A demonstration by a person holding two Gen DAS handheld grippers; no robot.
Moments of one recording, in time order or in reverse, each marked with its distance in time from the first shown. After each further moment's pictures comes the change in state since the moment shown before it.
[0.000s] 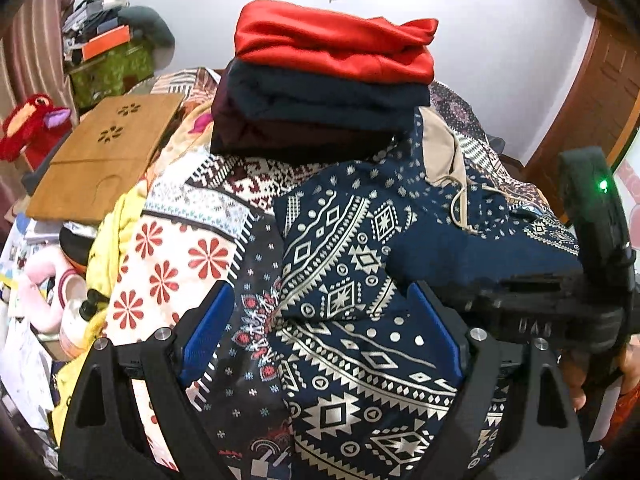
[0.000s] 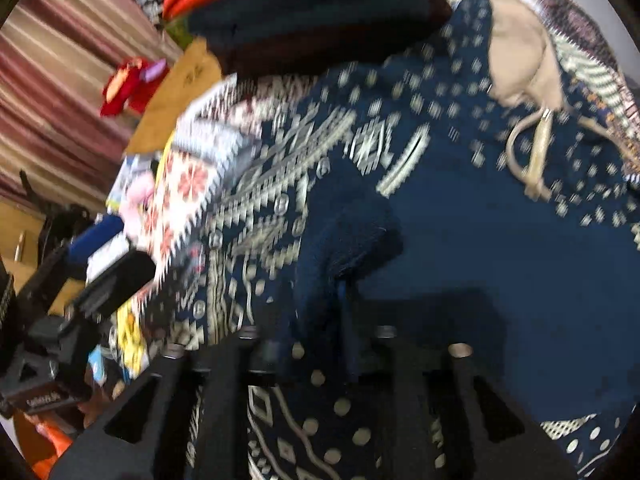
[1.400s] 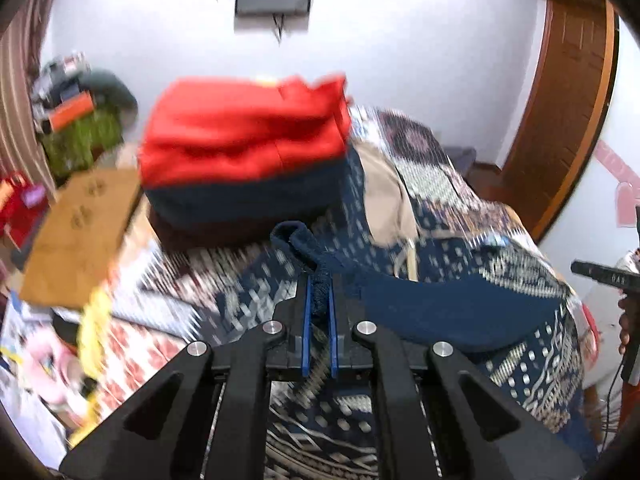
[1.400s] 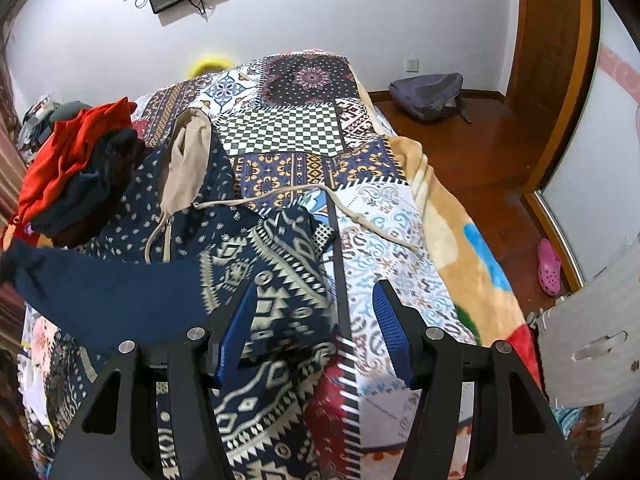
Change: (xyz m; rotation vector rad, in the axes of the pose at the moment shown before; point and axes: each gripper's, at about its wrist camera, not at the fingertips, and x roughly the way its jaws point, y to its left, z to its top) left arm -0.020 -0.078 0.069 0.163 -0.160 -0.026; right arm -0.189 -0.204 -0.085 0.382 -0.440 -0.429
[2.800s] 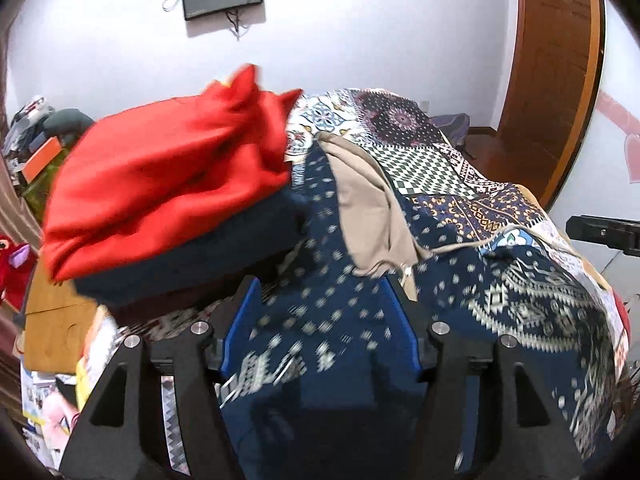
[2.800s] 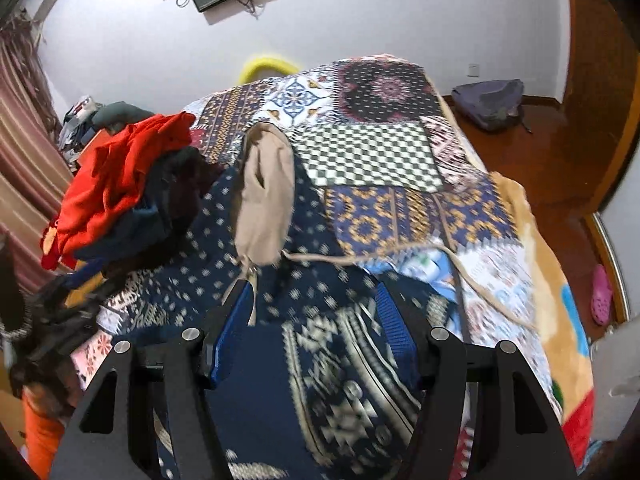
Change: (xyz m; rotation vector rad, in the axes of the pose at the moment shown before) left arm 0.113 -0.063 0.051 0.161 0.091 -0.002; right arm 0.042 0.085 0.076 -0.047 0.011 0.185
